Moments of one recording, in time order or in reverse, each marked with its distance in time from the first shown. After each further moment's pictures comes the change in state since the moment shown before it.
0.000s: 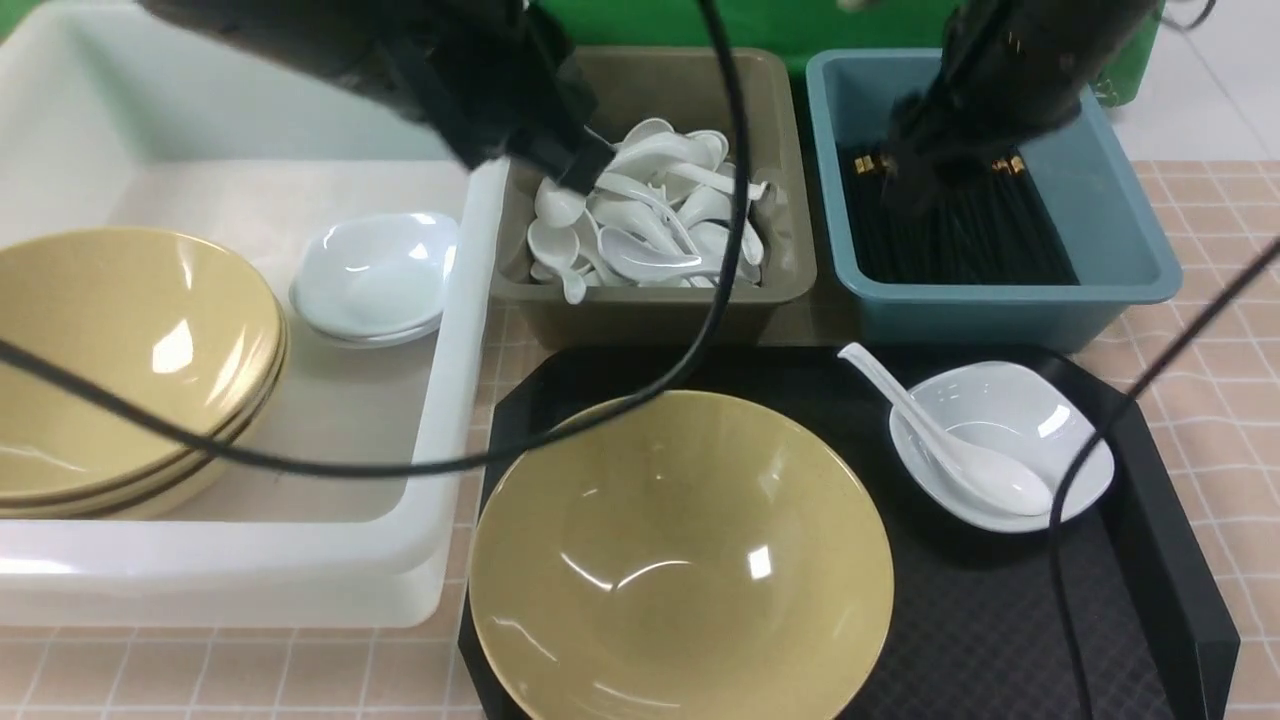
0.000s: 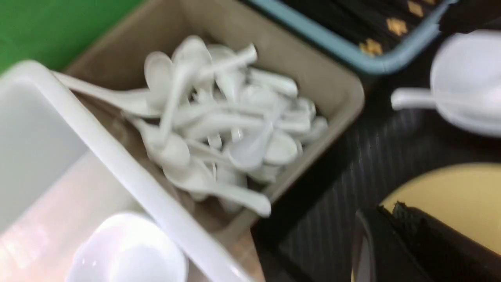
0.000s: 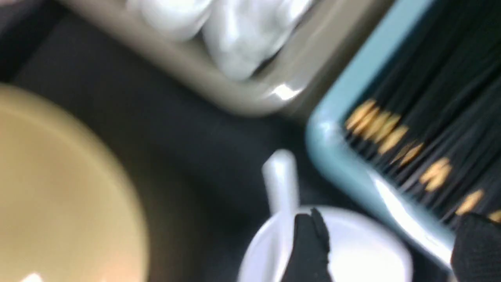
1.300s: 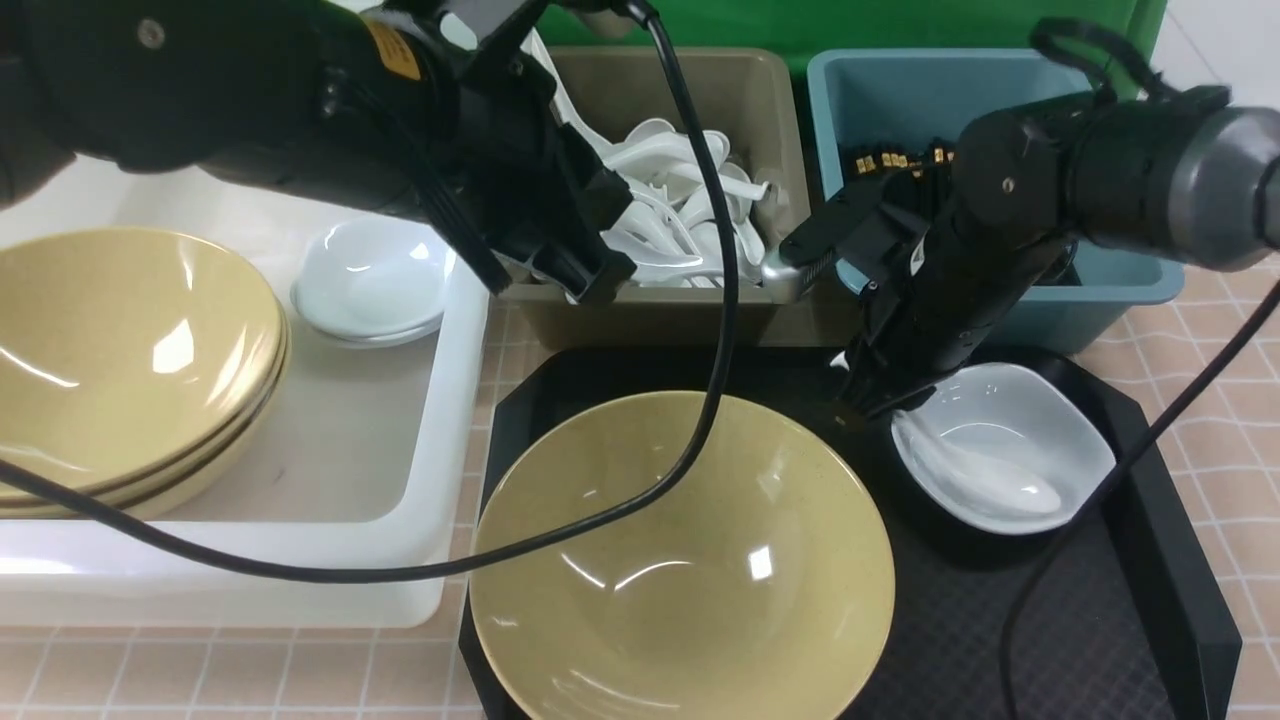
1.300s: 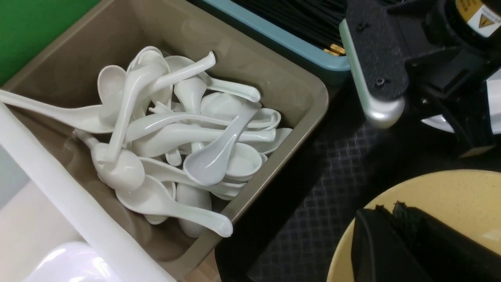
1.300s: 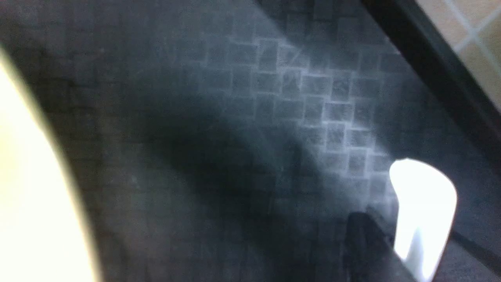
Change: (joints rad) right arm 0.041 0.072 0.354 -0.003 -0.413 -0.058; left arm 0.000 -0.015 0.173 -0.151 -0.201 0.111
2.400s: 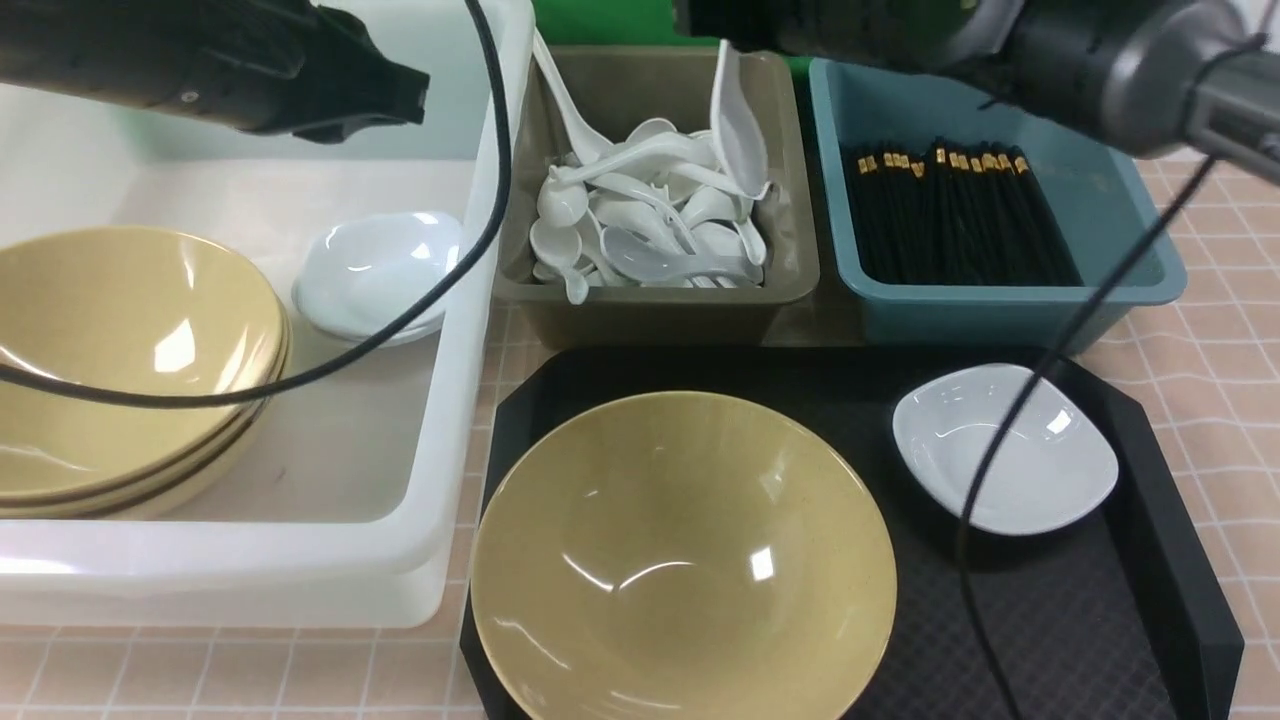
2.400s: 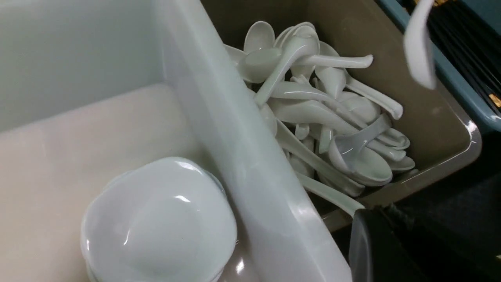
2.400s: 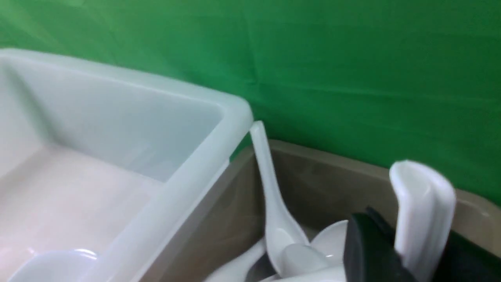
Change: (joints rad) right arm 0.017 0.207 -0.468 0.464 -0.647 0.000; left arm 0.365 0.039 -0.046 -0.237 0.017 -0.025
